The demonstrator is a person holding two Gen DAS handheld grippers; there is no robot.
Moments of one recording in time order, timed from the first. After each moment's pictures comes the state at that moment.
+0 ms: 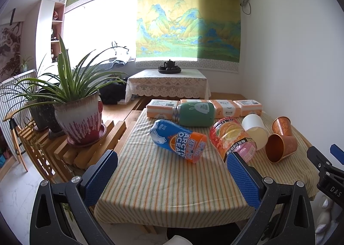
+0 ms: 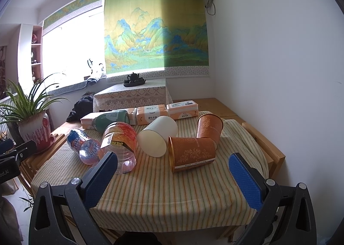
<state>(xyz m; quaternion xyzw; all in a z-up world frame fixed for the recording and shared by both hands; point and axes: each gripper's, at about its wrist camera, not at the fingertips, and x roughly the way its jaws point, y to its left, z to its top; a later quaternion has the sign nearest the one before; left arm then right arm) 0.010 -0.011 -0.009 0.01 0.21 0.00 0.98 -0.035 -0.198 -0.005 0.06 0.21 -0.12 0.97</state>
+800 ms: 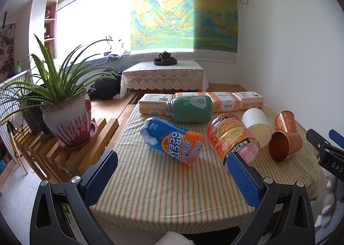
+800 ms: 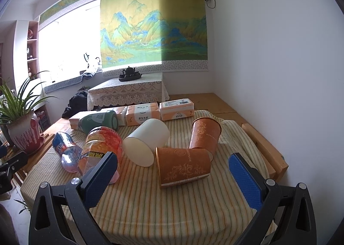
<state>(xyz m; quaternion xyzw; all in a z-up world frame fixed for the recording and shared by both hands) 0.053 -0.023 -0.008 0.02 0.21 -0.01 0.98 0.014 -0.230 -0.003 0.06 0.24 -0.12 0.96</state>
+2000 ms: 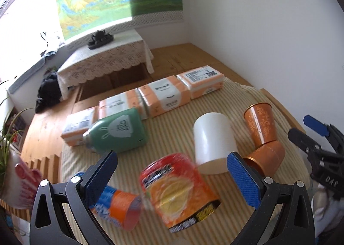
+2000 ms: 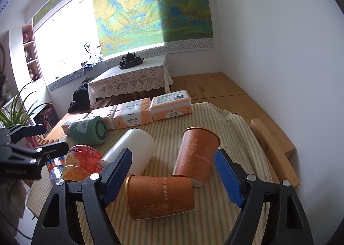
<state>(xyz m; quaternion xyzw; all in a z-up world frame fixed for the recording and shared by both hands) 0.229 -0.157 0.012 0.13 0.38 -0.18 0.90 0.081 -0.308 0.001 0.11 0.31 -0.09 0.94</state>
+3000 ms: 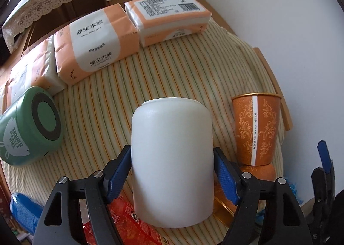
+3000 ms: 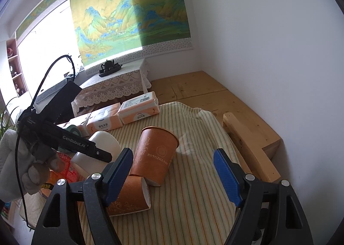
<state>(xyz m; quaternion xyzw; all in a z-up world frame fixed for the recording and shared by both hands) 0.342 -0.248 -0.080 0.07 0.62 -0.26 0.74 0.060 -0.354 -0.008 0.14 0.30 -0.14 0.93</state>
